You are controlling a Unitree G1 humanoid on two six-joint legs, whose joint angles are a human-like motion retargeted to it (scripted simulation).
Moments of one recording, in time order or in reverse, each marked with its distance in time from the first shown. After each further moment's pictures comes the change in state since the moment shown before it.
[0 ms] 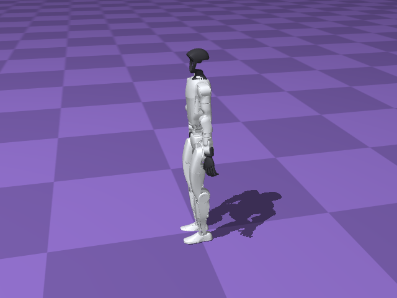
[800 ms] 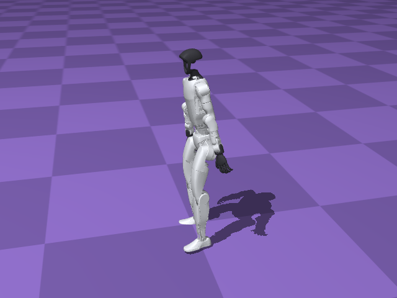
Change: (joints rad) left arm 0.026 0.047 0.071 -0.001 -0.002 0.011 0.000; right arm -0.105 -0.099 -0.074 -0.017 -0.007 0.053 0.065; waist -0.027 0.009 0.109; left_leg -0.191 0.185 0.136 0.115 0.031 -0.074; right_leg -0.074 -0.149 -0.045 0.084 -0.040 0.098
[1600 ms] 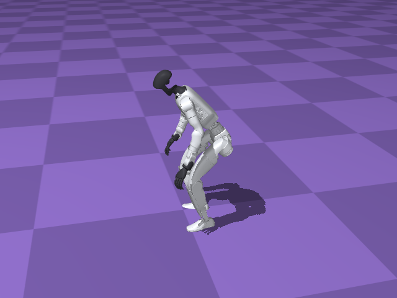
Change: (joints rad) left arm -0.496 0.239 -0.146 -0.751 -0.114 -0.010 0.154; right arm -0.378 -0.226 0.266 -0.811 -0.190 0.020 -0.279; waist -0.104 -0.019 0.298; left_leg -0.910 -0.033 0.039 0.831 -0.291 0.058; right_leg -1.009 -0.250 0.002 0.920 -0.222 -0.055
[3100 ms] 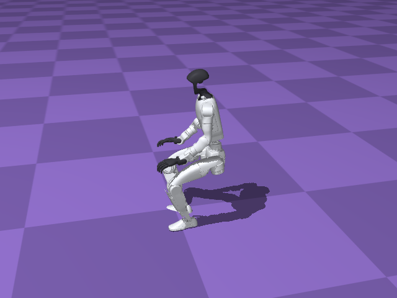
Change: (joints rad) left arm 0.096 -0.193 -0.102 -0.093 0.180 0.092 0.314; right arm 0.134 0.234 -0.032 -0.071 0.003 0.156 -0.421; waist -0.055 -0.037 -0.095; left_leg -0.014 0.001 0.058 0.562 -0.087 0.081; right_leg -0.033 -0.237 0.029 0.578 -0.089 -0.192
